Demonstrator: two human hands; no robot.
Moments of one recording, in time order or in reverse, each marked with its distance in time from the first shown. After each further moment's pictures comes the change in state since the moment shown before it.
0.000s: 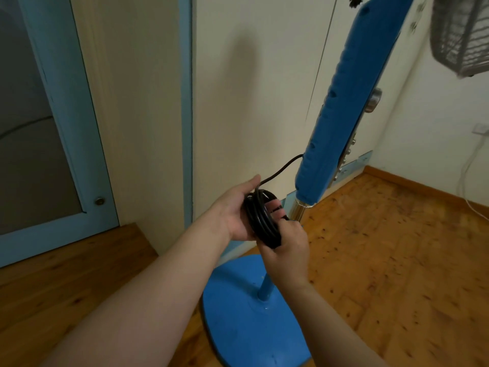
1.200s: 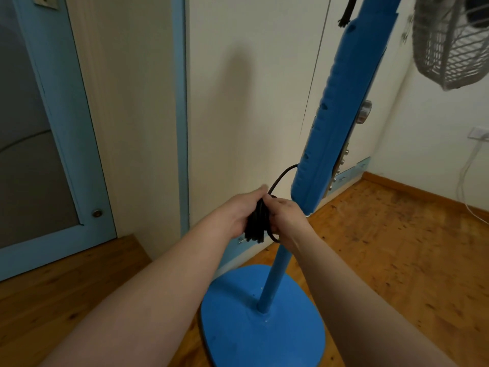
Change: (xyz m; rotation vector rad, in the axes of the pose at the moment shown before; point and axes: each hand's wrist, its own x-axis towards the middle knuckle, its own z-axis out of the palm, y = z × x) left_hand 0.020 0.009 0.018 0.465 0.157 0.234; right_hand 0.084 -0.015 -0.018 0.696 -0.450 0.699
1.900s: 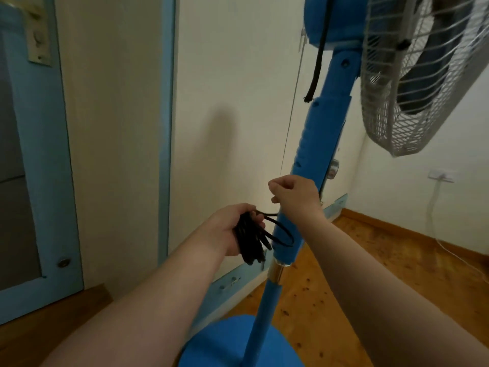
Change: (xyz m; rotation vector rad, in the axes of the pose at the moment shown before) left_hand -0.010 0.067 0.015 -0.389 -0.014 -0.073; right_hand 0.012 -0.115 -0.035 -0.419 0.328 -0.396
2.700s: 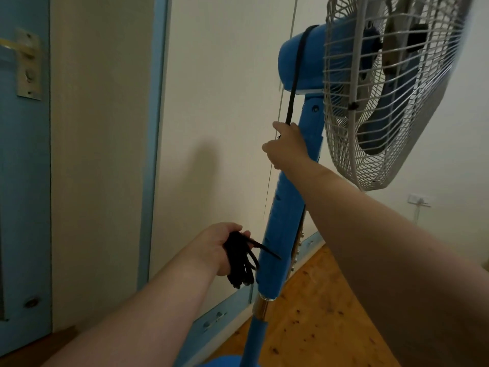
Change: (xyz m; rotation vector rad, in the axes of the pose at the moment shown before) left_hand -0.004 0.023 0.033 -0.121 0.071 -0.014; right_hand 0.103 -0.090 -0.041 -0.170 0.077 -0.179
